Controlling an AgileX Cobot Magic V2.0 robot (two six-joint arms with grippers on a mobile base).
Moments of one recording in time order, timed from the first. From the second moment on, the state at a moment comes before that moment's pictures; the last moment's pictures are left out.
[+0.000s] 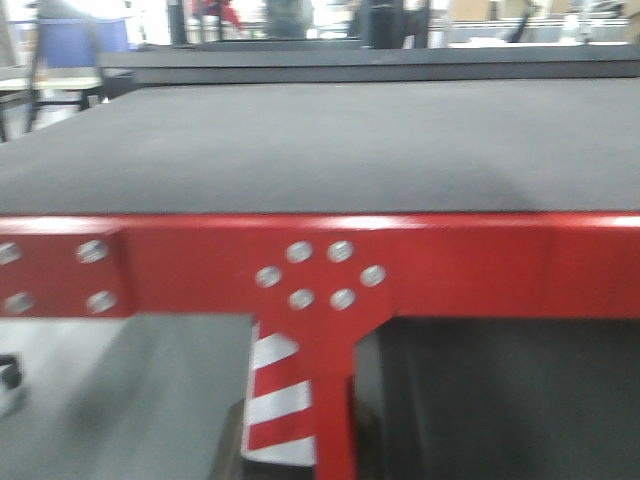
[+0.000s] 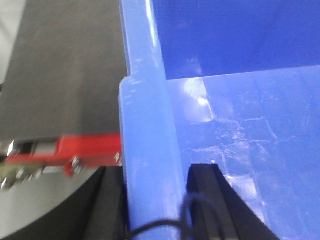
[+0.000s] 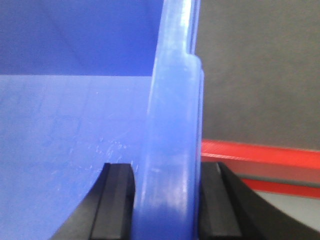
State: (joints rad) left arm -0.03 1.17 -1.71 0.00 1.30 -0.02; right arm 0.36 1.14 -1.70 -0.01 1.30 0.21
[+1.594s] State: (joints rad) left arm -0.03 1.17 -1.71 0.01 1.30 -0.02; right arm 0.36 1.14 -1.70 -0.01 1.30 0.21
